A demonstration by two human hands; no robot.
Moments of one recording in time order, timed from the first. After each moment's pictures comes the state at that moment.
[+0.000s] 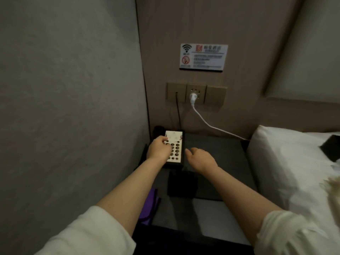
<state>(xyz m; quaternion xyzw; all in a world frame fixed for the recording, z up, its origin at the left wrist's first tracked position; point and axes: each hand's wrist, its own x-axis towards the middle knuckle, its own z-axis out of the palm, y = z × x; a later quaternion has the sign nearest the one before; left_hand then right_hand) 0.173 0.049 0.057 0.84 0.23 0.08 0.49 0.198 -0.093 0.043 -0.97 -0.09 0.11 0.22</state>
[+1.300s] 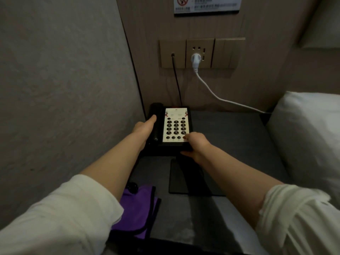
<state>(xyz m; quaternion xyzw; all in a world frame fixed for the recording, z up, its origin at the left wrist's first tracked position) 0.272 0.119 -0.029 0.72 0.32 -0.01 0.62 0.270 -0.048 -0.036 -0.63 0.19 0.25 0.71</state>
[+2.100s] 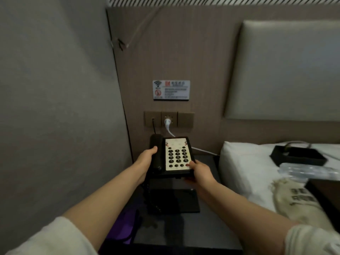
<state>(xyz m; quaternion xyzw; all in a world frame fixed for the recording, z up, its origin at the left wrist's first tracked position) 0.132 0.008 0.147 0.63 0.23 -0.06 0.74 0.137 -0.157 0.110 -0.63 0.12 0.11 0.76</state>
